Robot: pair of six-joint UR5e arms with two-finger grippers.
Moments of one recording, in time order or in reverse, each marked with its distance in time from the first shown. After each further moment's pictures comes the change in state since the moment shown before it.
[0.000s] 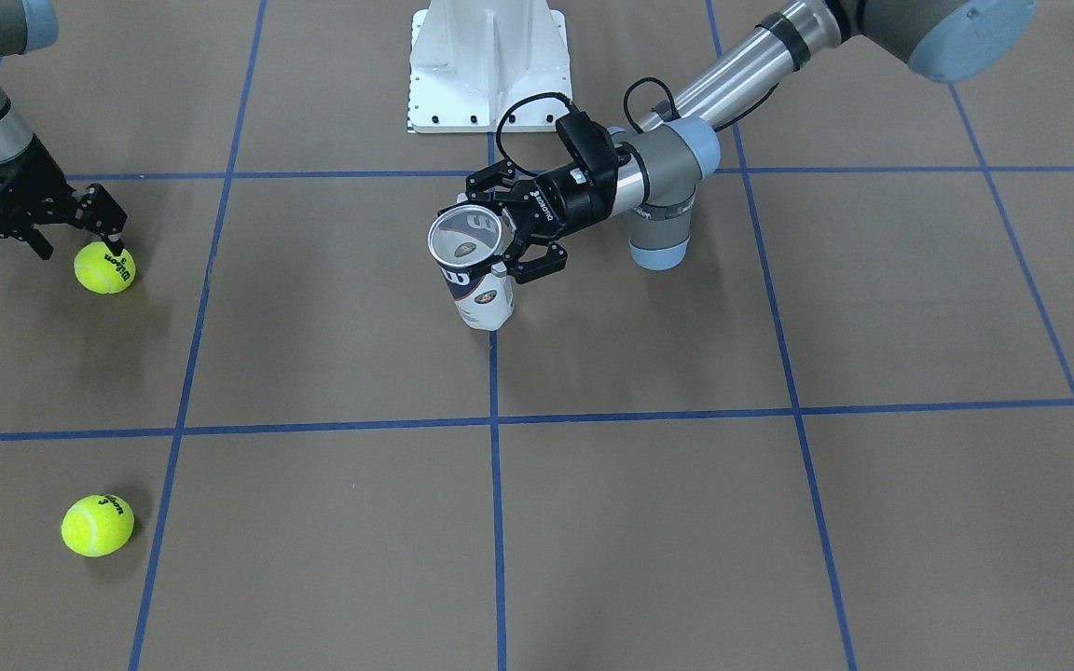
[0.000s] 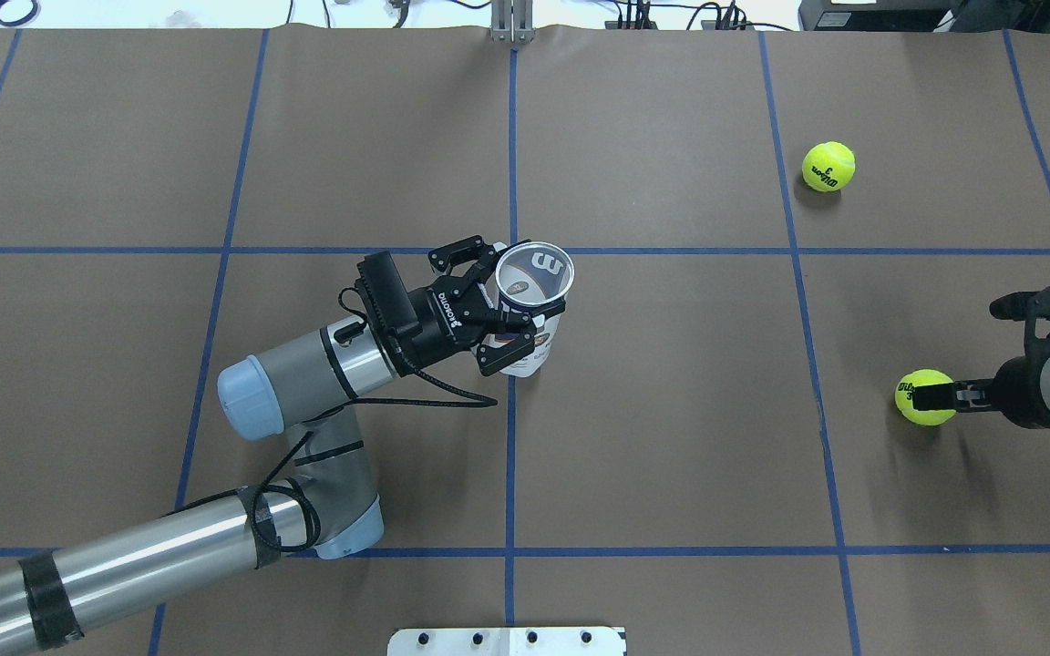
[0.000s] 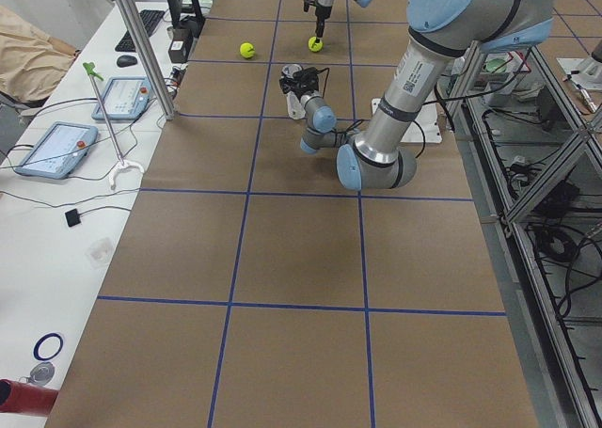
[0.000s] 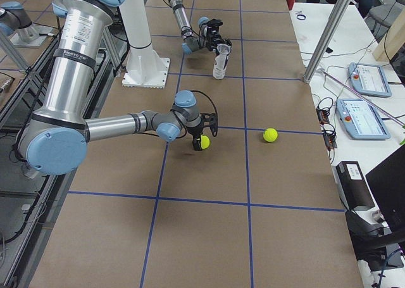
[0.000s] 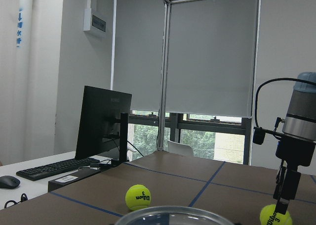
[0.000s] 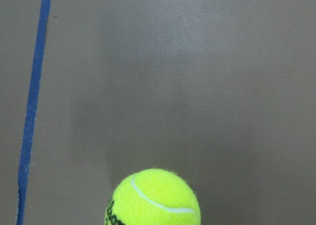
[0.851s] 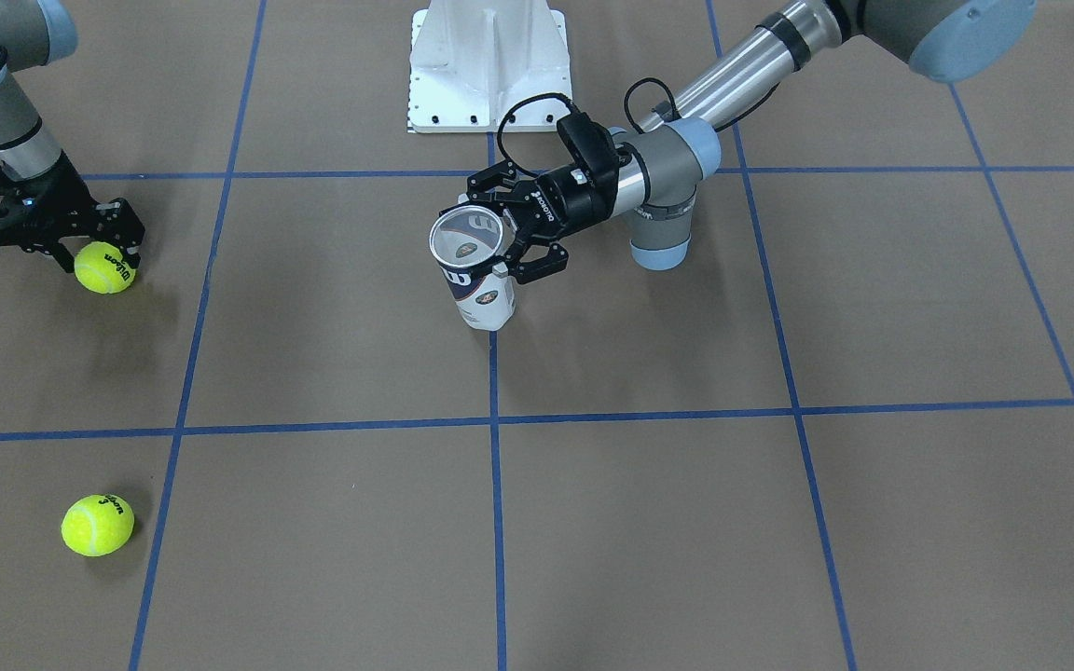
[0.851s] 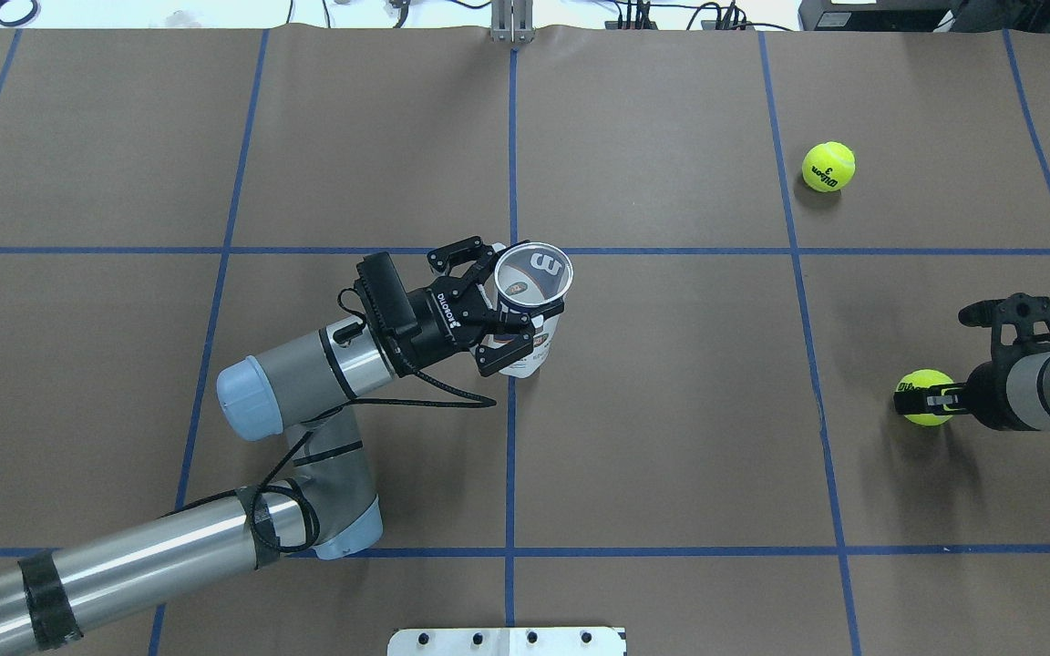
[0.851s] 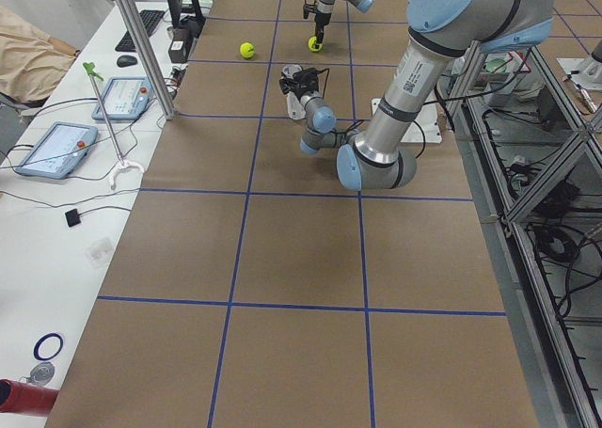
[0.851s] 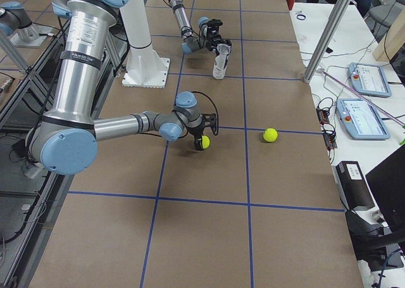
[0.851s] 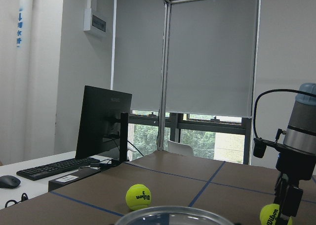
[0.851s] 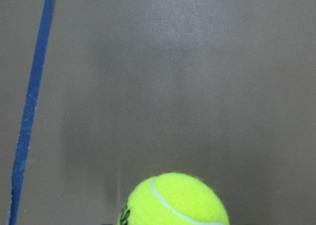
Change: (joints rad) left arm 0.000 0.001 0.001 -0.001 0.000 0.000; right arm -0.041 0.041 -0.042 -0.004 -0.046 -0.010
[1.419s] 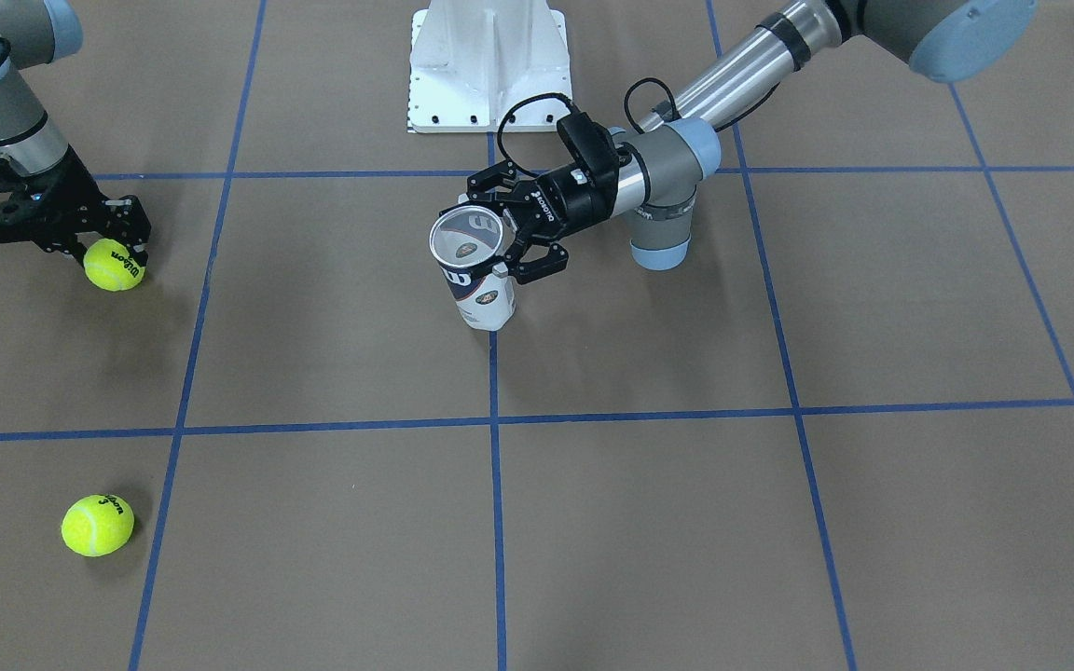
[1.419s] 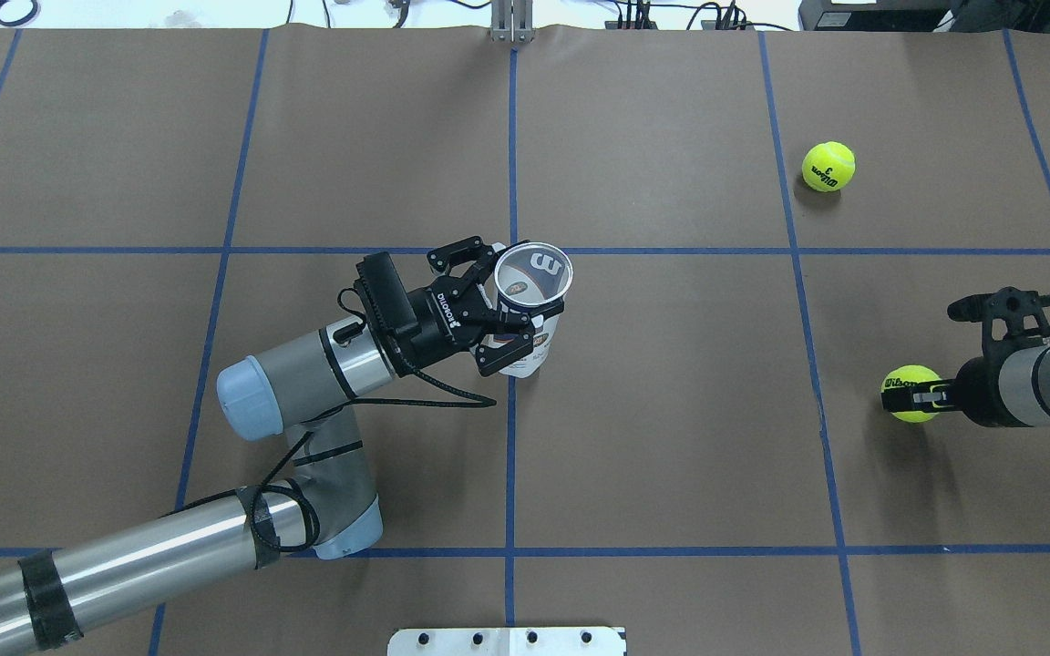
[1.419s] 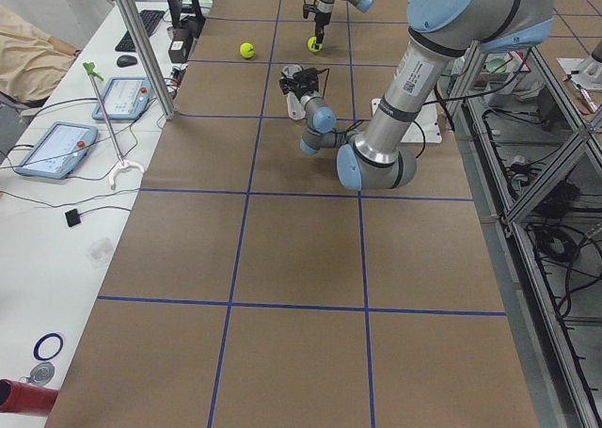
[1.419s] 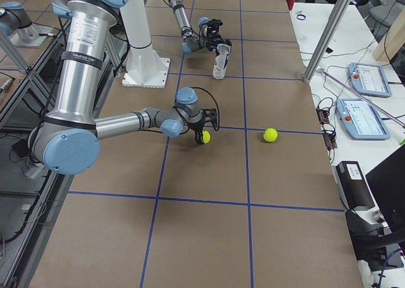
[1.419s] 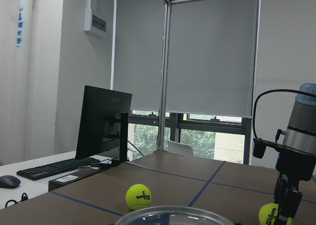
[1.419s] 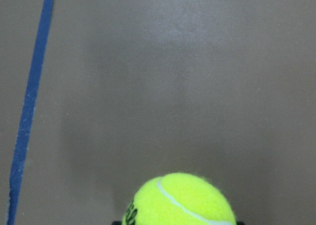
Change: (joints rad) left arm 0.000 0.000 0.000 0.000 0.000 0.000; right arm 0.018 0.025 0.040 0.000 0.054 -0.004
